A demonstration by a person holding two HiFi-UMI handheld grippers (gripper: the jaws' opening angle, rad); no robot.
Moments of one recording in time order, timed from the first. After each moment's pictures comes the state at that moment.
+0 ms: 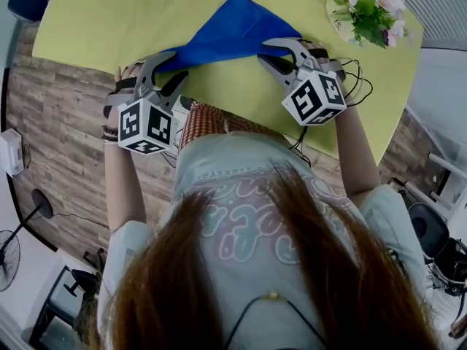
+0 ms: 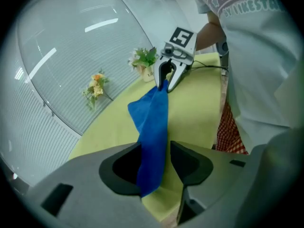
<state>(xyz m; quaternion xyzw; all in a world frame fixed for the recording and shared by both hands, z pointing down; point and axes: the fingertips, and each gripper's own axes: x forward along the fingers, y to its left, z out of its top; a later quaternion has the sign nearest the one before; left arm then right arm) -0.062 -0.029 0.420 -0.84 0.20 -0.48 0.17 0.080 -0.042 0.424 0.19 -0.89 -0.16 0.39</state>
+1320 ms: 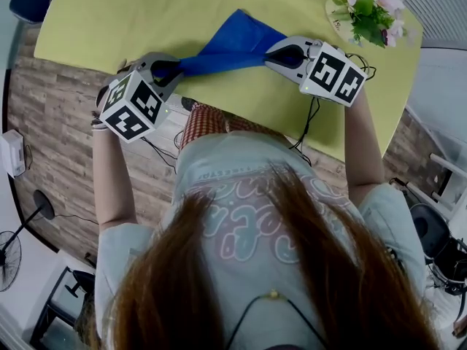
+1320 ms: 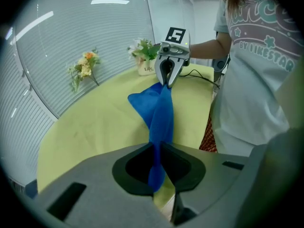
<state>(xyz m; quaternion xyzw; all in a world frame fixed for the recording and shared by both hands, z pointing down) -0.068 -0.026 0.421 -0.85 0.10 -0.51 0.03 0.084 -0.025 0.421 0.07 -0.92 0.04 0.38</state>
